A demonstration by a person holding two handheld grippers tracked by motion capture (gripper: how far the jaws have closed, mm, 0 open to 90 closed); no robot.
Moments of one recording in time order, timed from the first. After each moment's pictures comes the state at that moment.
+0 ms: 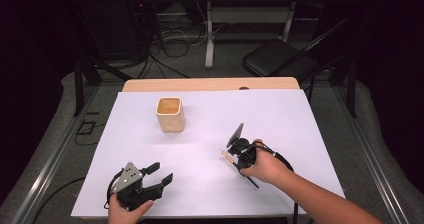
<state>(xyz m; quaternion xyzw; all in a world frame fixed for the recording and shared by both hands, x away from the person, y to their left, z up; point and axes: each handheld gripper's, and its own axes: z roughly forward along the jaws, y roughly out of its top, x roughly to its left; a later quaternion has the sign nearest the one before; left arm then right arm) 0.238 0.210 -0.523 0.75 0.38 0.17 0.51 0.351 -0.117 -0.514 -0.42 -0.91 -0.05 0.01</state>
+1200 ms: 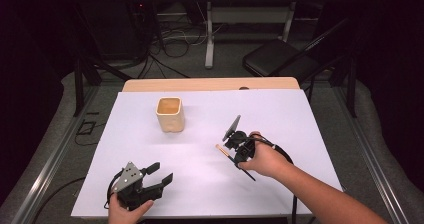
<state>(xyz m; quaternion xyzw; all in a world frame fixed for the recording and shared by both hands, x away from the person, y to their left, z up) 0.238 0.209 -0.523 0.75 0.38 0.18 0.51 0.355 -0.108 -0.482 -0.38 -0.92 -0.08 0.00</state>
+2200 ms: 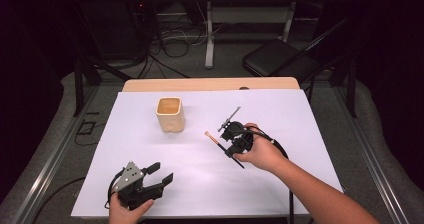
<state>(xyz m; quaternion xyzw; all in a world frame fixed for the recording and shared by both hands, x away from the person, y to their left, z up) 0.240 0.209 -0.525 0.75 0.38 0.17 0.50 0.366 -0.102 -0.465 -0.33 -0.92 -0.20 -0.03</state>
